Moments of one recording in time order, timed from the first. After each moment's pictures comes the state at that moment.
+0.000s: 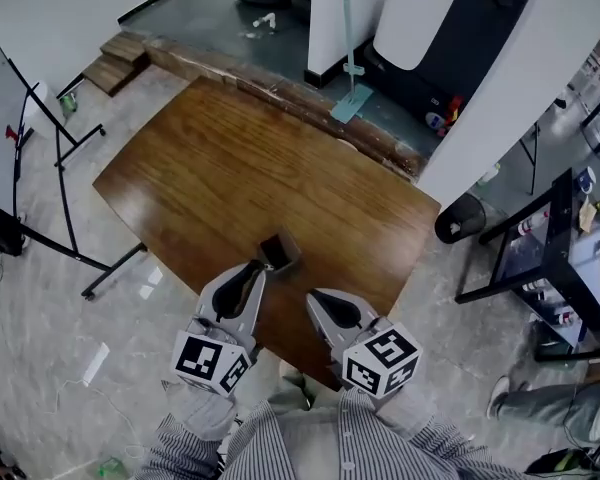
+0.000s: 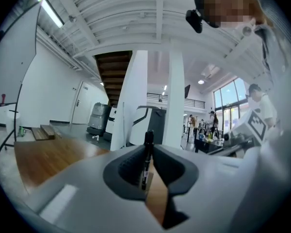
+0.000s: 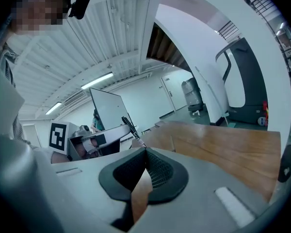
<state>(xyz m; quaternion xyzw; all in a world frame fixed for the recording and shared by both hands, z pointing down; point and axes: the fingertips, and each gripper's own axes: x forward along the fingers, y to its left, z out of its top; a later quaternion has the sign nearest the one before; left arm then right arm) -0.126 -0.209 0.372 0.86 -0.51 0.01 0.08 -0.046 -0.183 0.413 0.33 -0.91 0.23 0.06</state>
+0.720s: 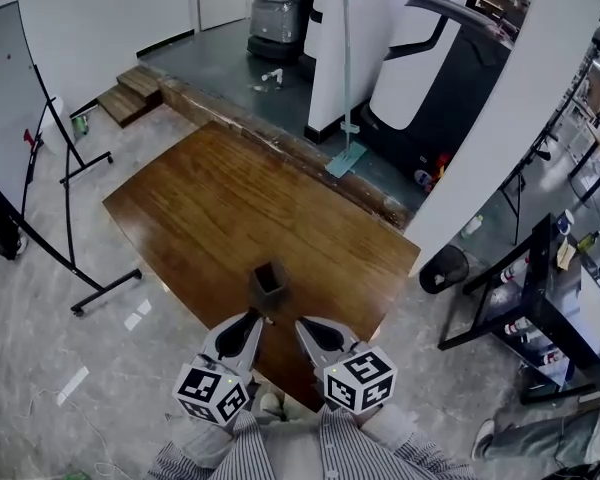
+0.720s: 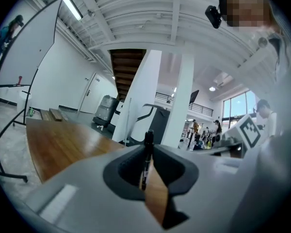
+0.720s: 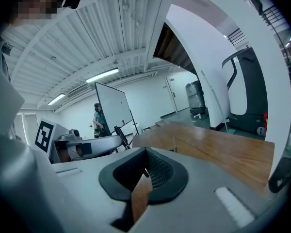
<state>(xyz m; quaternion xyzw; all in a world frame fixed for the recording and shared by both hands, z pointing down) -0.114 -0.142 0.380 0.83 -0.53 -0.02 0.16 -0.041 -0.149 0.399 0.33 -0.92 0.19 0.09</state>
